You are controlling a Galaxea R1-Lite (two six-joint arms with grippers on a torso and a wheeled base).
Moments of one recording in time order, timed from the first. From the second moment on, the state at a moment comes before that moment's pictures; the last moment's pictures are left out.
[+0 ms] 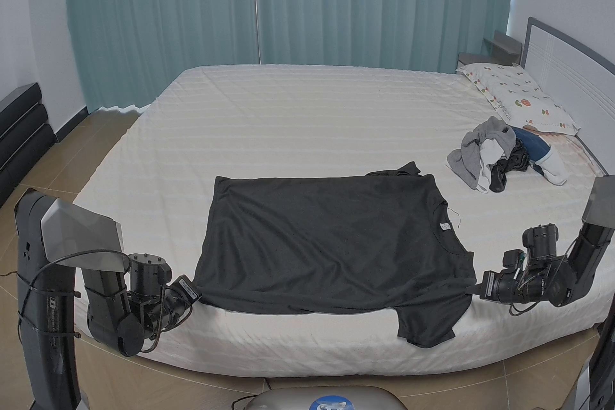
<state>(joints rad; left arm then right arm) -0.19 2.39 -0.42 -1.34 0.06 -0.87 -0.02 2.15 -0.47 -0.85 0.39 0.30</state>
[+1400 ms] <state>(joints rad) -0.19 2.39 -0.42 -1.34 0.06 -0.87 -0.14 2.02 -0.53 -0.44 0.39 0.01</state>
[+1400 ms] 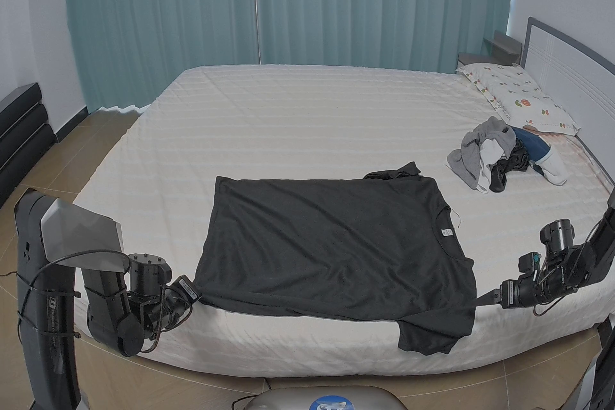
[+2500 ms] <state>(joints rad) -0.19 2.39 -0.42 -1.34 0.06 -0.87 -0.06 2.34 -0.79 -0.71 0.30 0.44</state>
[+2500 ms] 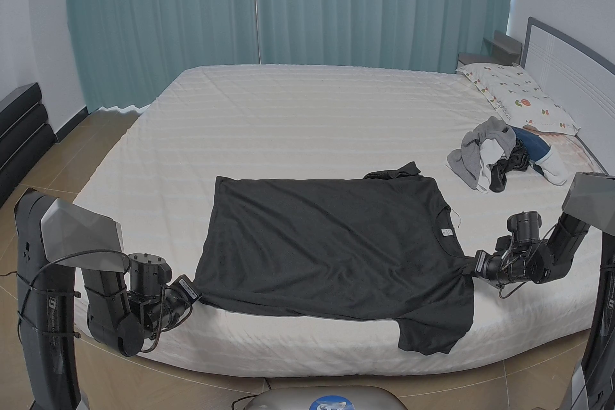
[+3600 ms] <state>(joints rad) -0.19 2.39 -0.42 -1.34 0.06 -0.87 -0.09 2.34 -0.69 -0.99 0.30 0.50</state>
